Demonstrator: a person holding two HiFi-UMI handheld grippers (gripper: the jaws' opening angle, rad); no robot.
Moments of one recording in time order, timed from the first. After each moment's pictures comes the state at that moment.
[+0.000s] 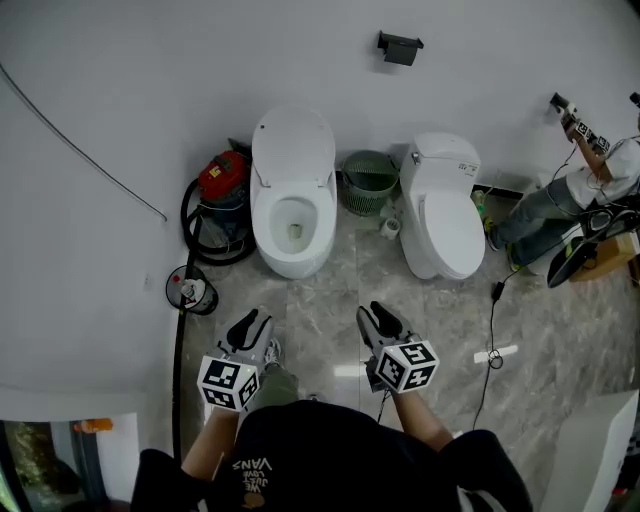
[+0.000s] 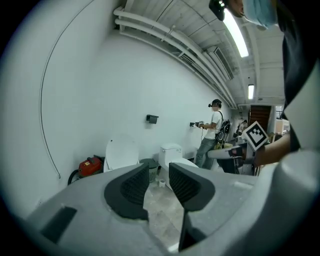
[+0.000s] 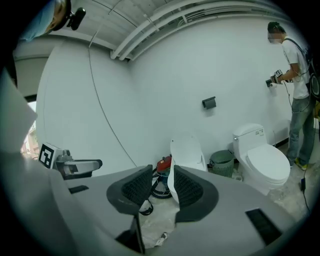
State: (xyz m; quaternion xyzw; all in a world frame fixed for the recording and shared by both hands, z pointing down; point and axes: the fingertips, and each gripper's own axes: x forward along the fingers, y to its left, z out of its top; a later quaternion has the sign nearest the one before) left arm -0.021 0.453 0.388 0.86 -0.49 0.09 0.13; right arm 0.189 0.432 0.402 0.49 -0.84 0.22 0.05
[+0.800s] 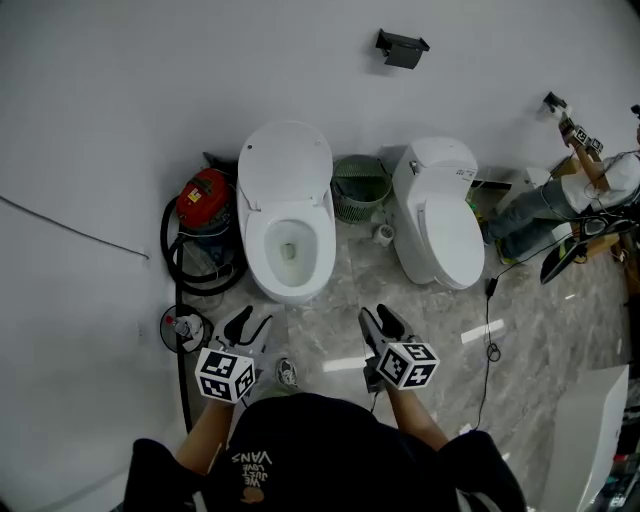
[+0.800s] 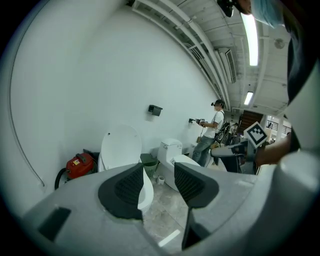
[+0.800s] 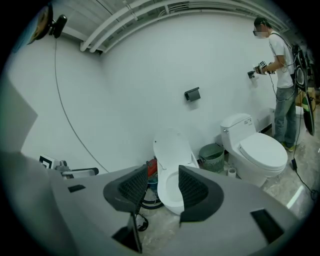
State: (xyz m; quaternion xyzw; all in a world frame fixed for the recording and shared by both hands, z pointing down) left arm -0.110 0.241 0.426 0.89 -0.41 0.11 0.19; right arm 0.126 0.260 0.426 0.59 -0.76 0.28 0.04
